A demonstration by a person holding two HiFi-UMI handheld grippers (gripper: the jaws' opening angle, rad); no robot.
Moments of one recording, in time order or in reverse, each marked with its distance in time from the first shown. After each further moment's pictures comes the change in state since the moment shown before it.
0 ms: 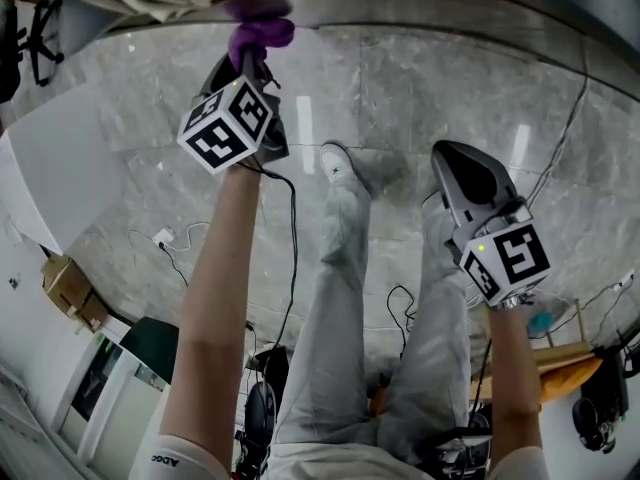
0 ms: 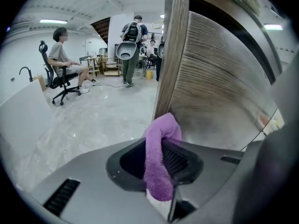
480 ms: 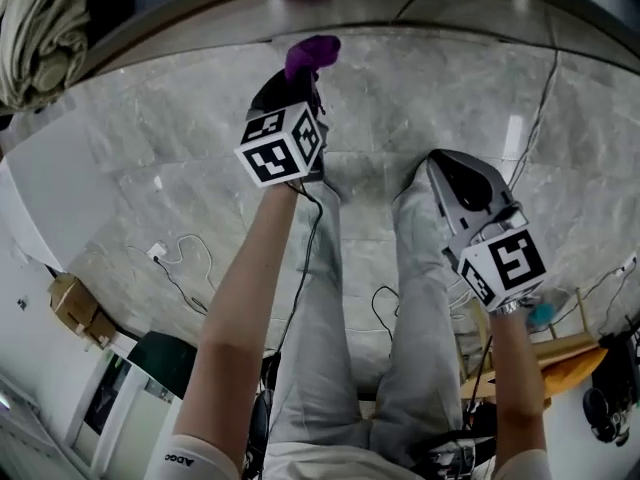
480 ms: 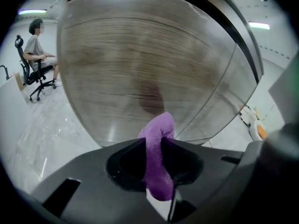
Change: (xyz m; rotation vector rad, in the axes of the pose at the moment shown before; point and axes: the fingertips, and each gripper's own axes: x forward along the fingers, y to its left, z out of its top) left arm 0.006 -0.192 -0.093 0.088 0.120 -0.191; right arm -0.090 -0.068 -0.032 0.007 0.013 -0.037
